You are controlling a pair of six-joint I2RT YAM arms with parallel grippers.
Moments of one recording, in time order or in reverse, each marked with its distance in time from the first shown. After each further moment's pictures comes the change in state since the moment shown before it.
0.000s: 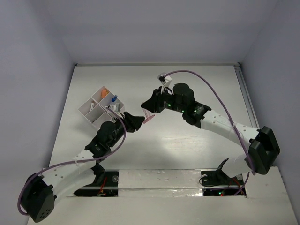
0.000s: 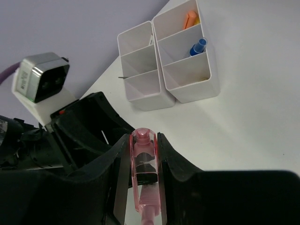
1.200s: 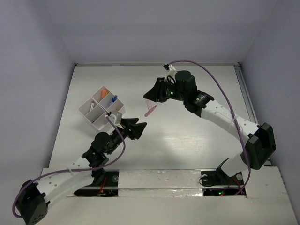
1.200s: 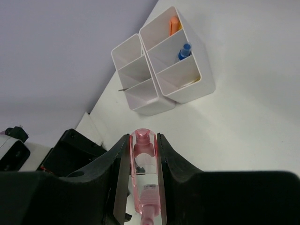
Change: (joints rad) left arm -0.087 -0.172 -0.114 0.124 0.010 0.275; right arm -0.087 0.057 0.184 -0.187 -0.026 0.117
